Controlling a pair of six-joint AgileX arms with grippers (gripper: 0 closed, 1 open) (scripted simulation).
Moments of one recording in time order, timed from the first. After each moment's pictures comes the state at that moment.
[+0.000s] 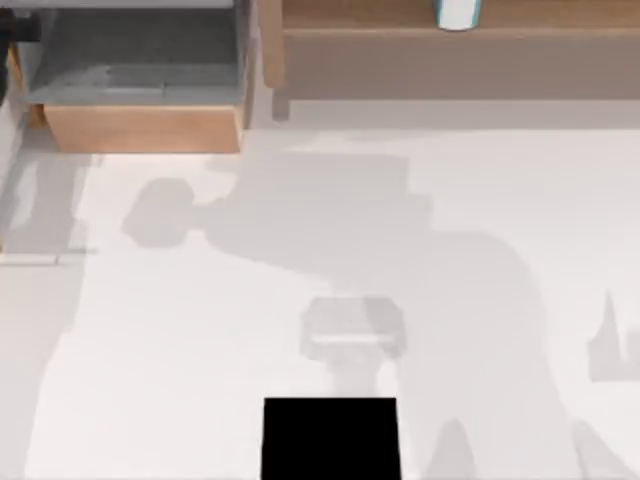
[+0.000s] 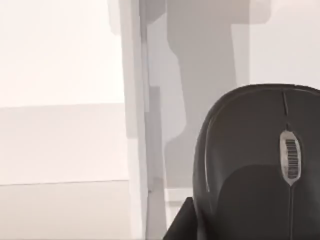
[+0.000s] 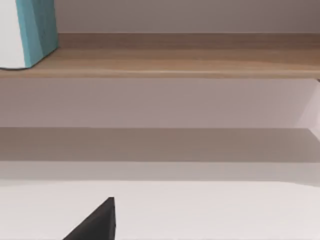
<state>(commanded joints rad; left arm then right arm) 0.06 2.09 2.04 -1.28 0.05 0.13 0.00 0.00 0.00 0.00 0.00 0.00</state>
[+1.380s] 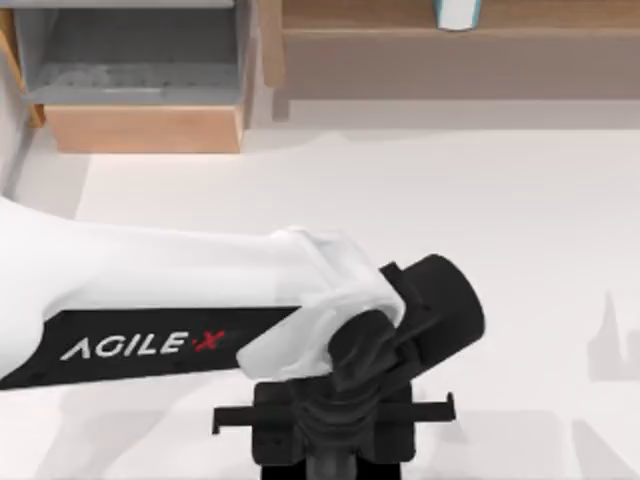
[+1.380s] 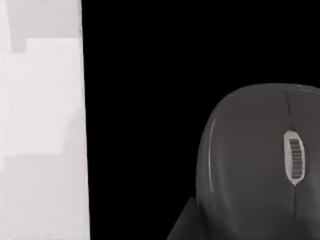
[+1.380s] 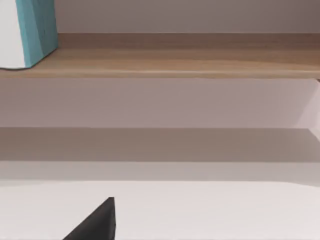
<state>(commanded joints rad) -1.05 1.82 1.14 -0.85 -0.09 -1.05 0.00 0.00 0.00 0.00 0.00 0.00</state>
